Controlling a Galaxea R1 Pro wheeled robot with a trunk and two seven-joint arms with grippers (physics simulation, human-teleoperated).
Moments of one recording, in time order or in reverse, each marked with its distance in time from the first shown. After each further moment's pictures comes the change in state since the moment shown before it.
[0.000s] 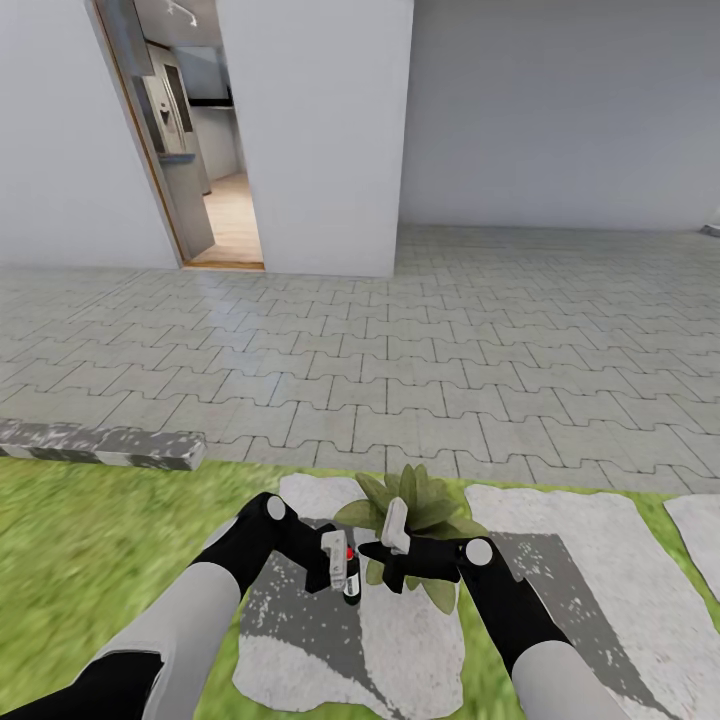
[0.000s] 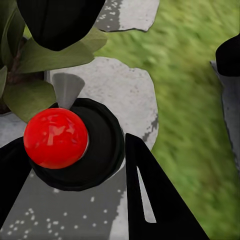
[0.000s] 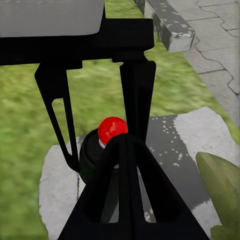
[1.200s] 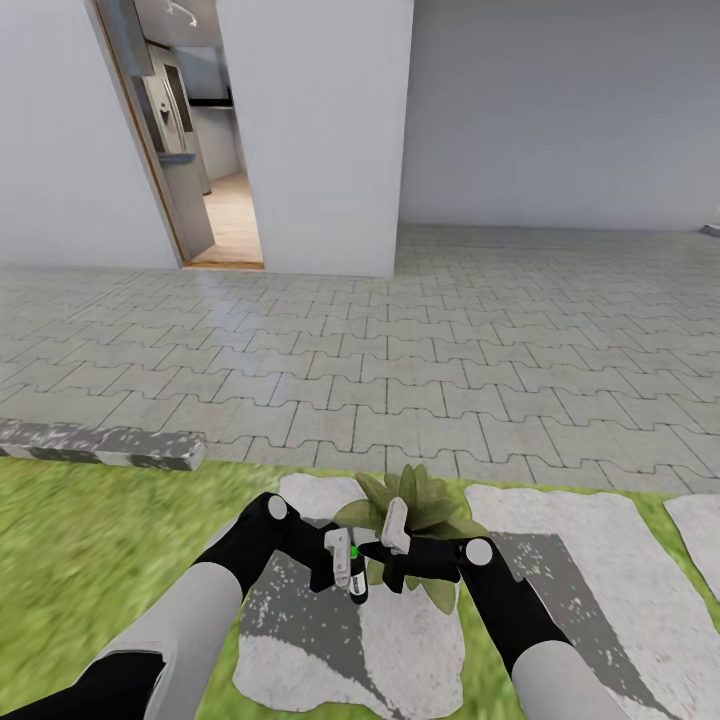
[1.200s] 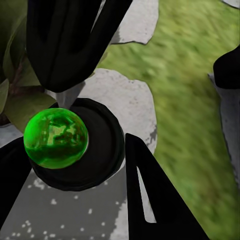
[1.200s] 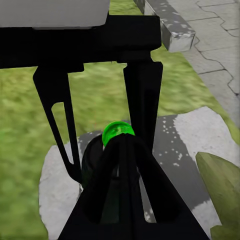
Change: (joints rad) left arm 0.000 -0.006 0.000 0.002 0.040 0.000 -0.001; right arm 0.000 0.000 0.000 0.000 0.000 0.000 0.000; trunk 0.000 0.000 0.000
